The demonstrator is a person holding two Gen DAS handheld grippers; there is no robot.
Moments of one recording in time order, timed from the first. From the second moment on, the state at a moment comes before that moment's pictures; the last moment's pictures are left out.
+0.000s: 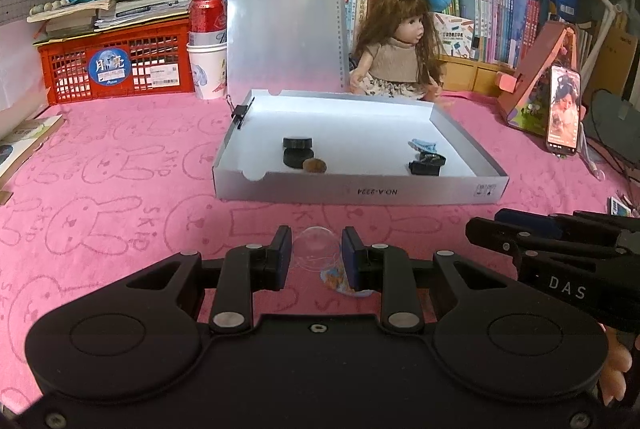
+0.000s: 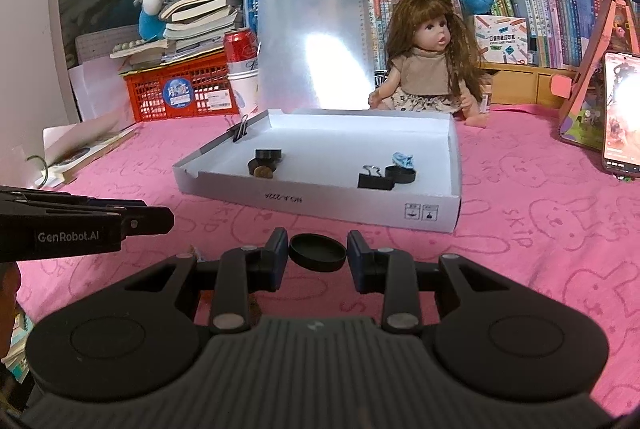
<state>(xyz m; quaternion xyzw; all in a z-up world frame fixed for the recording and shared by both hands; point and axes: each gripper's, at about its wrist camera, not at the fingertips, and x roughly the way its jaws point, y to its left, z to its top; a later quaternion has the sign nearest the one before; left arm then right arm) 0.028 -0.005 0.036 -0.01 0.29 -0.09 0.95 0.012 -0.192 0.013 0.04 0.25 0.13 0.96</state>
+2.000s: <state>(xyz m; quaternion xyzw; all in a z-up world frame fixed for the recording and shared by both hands) 0.198 -0.027 0.016 -0.05 0.39 -0.06 0.92 0.153 -0.237 0.009 0.15 0.38 0.09 0.91</state>
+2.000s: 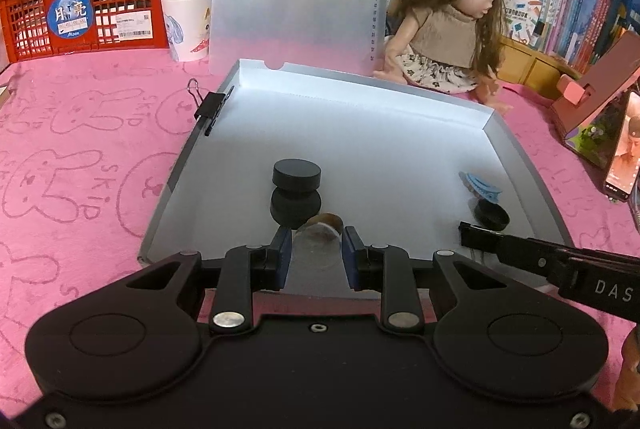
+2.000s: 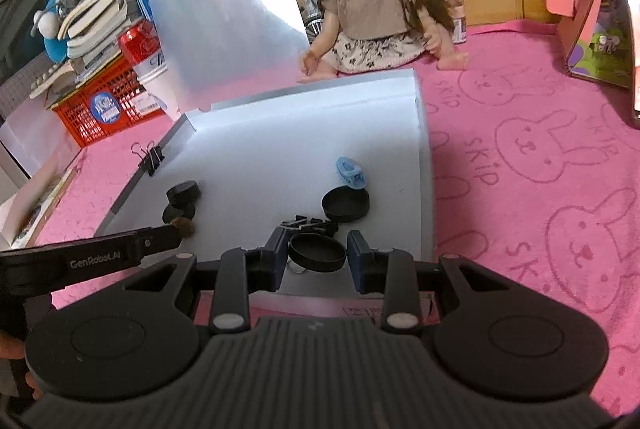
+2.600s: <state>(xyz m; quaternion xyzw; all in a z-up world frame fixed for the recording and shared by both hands) 0.204 -0.039 0.012 -0.02 0.37 -0.04 0.93 0.165 -0.228 0.001 0.11 0.37 0.07 0.92</state>
